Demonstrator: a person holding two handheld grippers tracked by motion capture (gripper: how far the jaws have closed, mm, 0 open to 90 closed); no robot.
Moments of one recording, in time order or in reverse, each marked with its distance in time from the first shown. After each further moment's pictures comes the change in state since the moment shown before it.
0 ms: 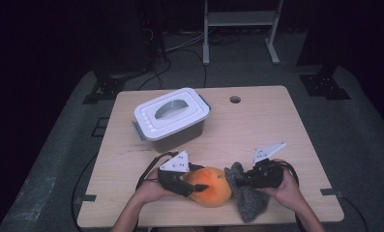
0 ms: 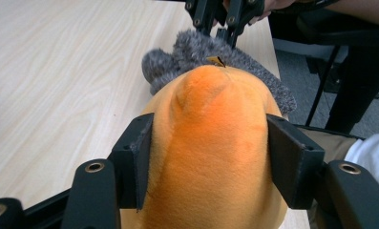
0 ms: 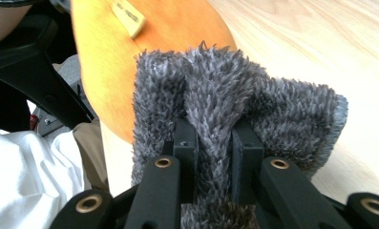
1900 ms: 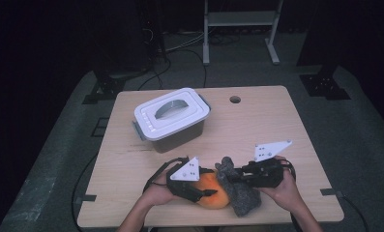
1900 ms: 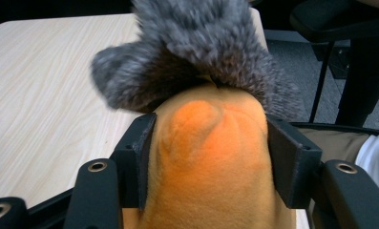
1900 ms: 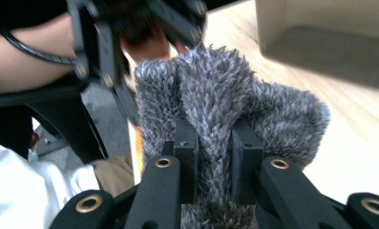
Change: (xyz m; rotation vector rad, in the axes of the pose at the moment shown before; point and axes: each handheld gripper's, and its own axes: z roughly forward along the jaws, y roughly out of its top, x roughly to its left) left arm -0.022 0.014 0.021 0.012 -0.002 0.122; right arm 0.040 0.033 -0.017 -0.160 0.026 -0.128
